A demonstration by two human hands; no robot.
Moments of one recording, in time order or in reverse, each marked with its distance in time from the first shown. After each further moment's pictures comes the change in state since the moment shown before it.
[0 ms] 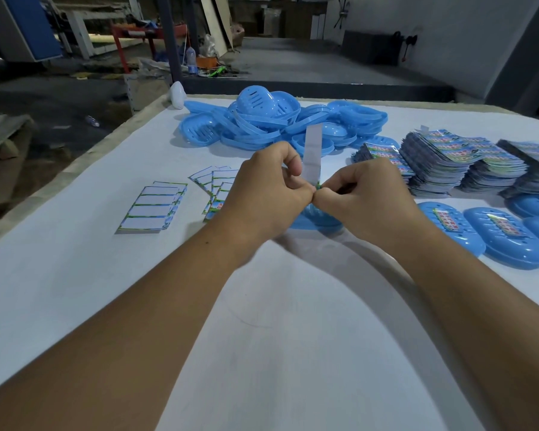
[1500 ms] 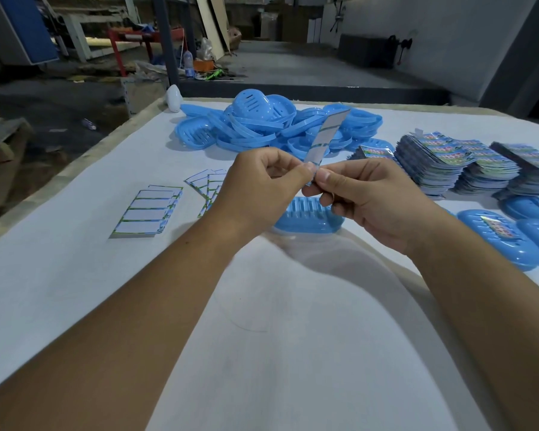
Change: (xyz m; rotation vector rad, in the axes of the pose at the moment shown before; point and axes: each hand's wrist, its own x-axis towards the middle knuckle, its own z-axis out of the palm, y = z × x) left_hand 0.001 0.004 -0.007 -0.191 -0.010 -0.034; right_hand 0.005 0.004 -0.017 0.722 -0.308 0.148
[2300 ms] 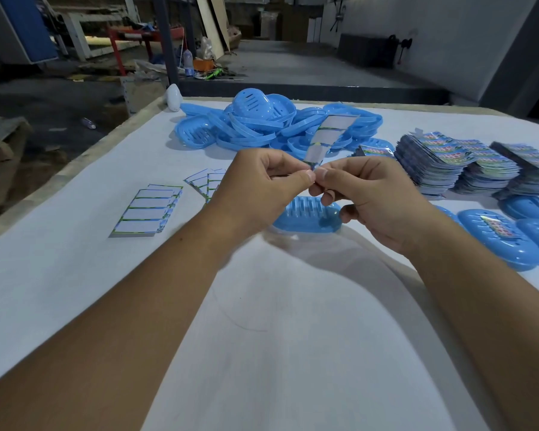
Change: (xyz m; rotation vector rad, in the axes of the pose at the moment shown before) left_hand 0.000 -0.001 -0.004 -0.075 -0.082 0.025; right_hand -0.003 -0.003 0.008 -0.121 0.104 -0.048
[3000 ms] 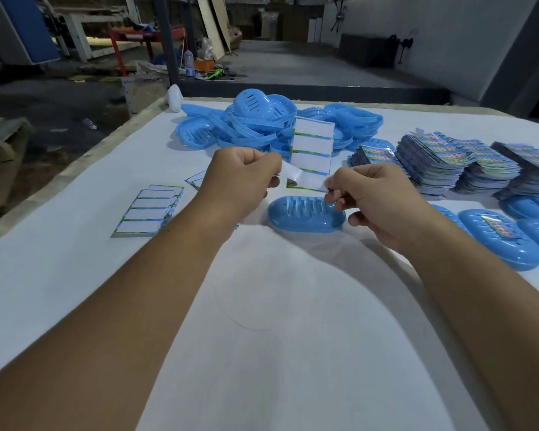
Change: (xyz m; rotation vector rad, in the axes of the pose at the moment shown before) left_hand 0.012 -0.002 -0.012 0.001 0.186 -0.275; right_hand 0.005 0.004 -0.001 -0.064 0.177 0.194
